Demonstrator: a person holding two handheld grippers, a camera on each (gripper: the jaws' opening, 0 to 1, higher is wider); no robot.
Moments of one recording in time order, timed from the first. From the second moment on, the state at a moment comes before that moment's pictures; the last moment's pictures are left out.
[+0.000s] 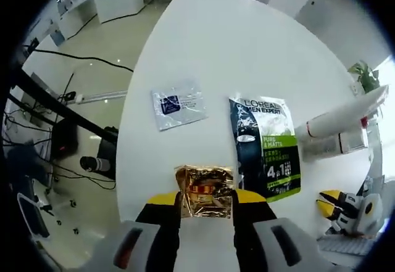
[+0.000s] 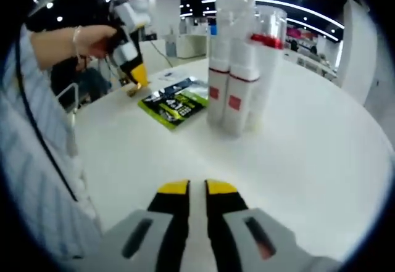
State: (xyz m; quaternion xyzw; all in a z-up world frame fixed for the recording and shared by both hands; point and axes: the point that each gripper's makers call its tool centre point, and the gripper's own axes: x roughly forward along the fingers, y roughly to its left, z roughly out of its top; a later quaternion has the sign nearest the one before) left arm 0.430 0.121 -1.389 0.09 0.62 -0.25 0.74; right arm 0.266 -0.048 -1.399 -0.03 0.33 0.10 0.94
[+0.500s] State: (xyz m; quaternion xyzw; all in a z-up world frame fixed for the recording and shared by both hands) left arm 0.421 0.121 -1.399 0.08 0.62 -0.24 0.74; right arm 0.268 -0.045 -1.397 -0.03 0.32 0.10 0.94
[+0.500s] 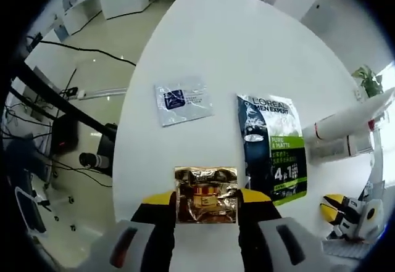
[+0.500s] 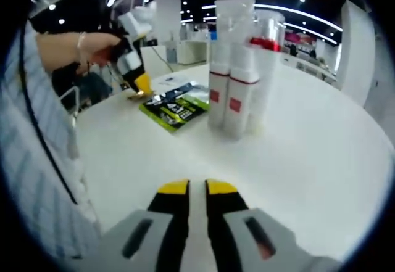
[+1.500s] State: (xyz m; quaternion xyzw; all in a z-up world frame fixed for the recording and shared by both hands) left arm 0.434 0.122 -1.405 0.15 0.58 -0.22 0.77; right arm 0.268 -0.043 -1.397 -0.03 0.31 0.11 0.94
